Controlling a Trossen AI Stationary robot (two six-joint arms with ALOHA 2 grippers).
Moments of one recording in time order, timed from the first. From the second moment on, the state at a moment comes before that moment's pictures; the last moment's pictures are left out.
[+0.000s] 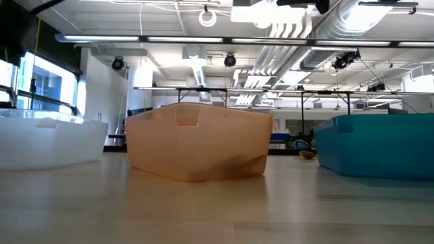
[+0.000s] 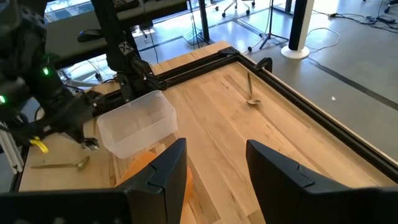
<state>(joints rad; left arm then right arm) -0.79 1.42 0.84 -0.81 -0.01 -1.40 0.14 1.08 1.10 -0.44 0.43 0.37</state>
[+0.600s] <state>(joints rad) -0.68 1.04 0.84 -0.41 -0.12 -0.94 0.14 1.08 1.10 -0.44 0.44 0.37</state>
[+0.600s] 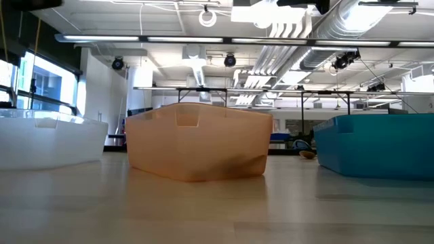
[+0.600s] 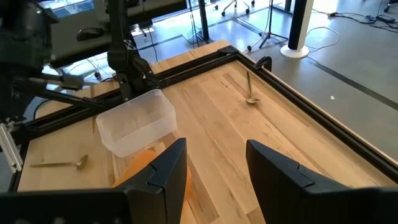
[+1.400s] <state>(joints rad) 0.03 1.04 0.84 0.26 0.10 -0.23 0.14 1.08 1.10 -0.21 0.32 0.11</state>
